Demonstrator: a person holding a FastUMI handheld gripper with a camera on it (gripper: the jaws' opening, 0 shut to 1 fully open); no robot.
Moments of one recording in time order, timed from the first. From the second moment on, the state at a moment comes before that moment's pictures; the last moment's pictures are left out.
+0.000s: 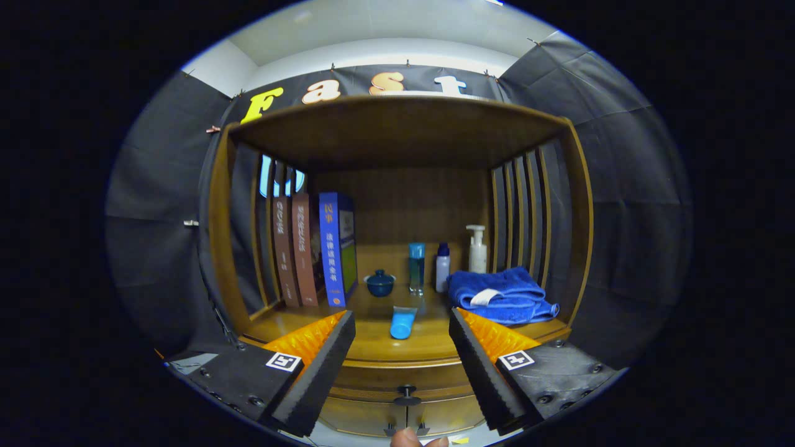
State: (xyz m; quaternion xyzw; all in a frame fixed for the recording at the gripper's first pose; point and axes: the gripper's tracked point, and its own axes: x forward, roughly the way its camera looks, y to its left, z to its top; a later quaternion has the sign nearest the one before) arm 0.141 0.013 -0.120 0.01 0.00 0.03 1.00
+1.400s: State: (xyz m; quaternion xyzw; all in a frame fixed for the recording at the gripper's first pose) arm 0.007 0.024 -0.002 0.04 -0.01 0.05 1.00
